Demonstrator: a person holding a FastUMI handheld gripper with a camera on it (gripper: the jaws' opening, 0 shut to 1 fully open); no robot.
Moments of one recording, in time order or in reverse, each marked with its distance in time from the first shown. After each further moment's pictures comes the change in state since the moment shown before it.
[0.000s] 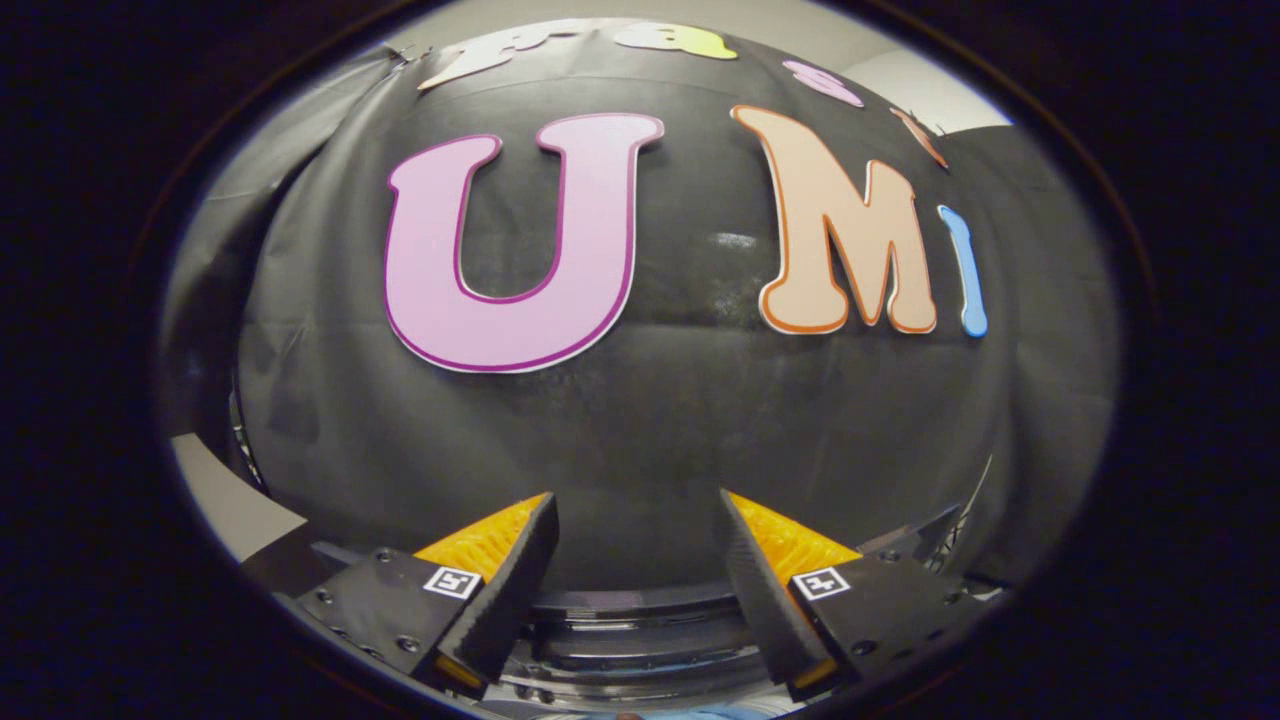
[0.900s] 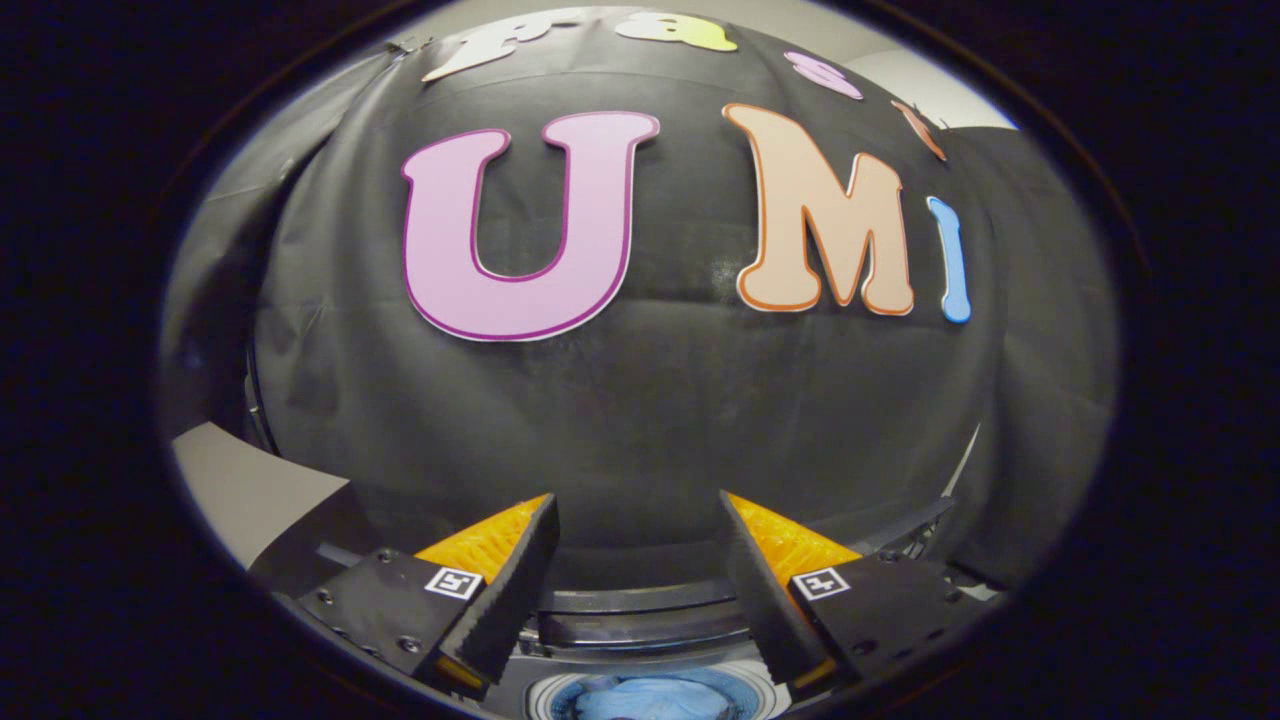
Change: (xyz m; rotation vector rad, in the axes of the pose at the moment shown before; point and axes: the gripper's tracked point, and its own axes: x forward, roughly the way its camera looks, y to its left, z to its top) arm -0.055 -0.009 -0.012 -0.015 0.102 -0.008
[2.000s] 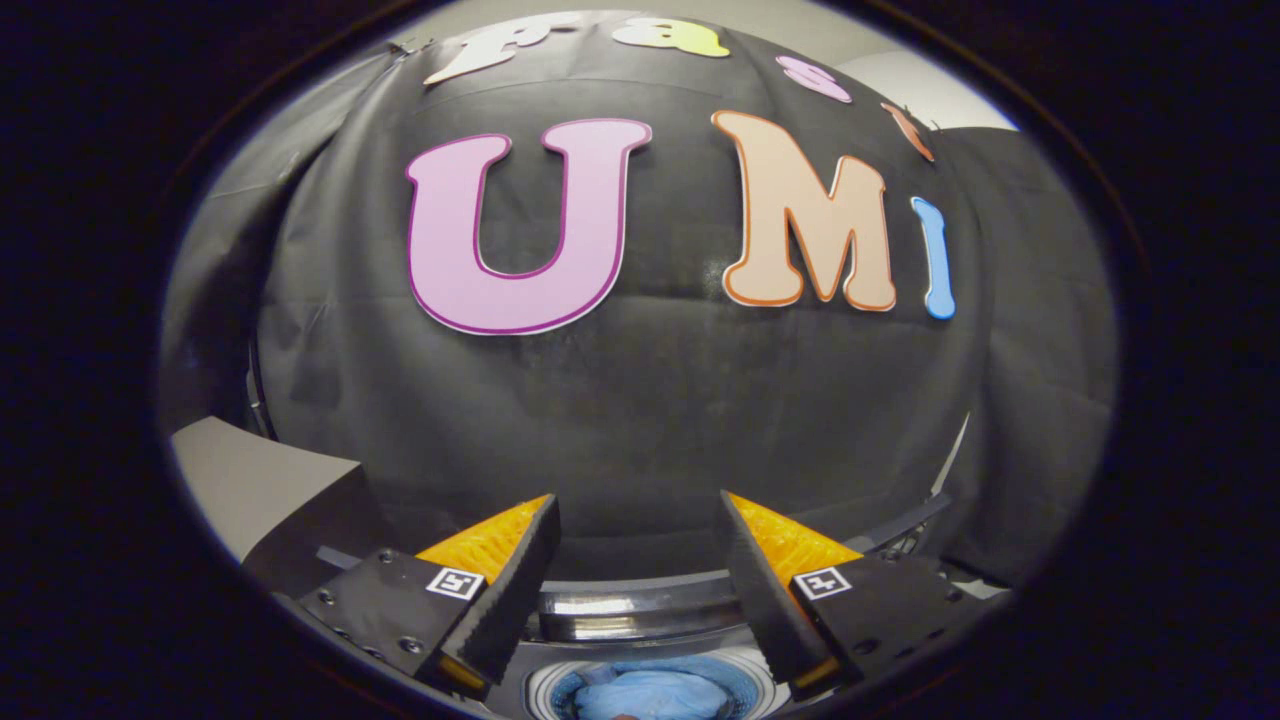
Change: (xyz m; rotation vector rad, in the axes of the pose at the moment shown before) arm -0.022 -0.004 -0.009 -0.002 -0.010 -0.029
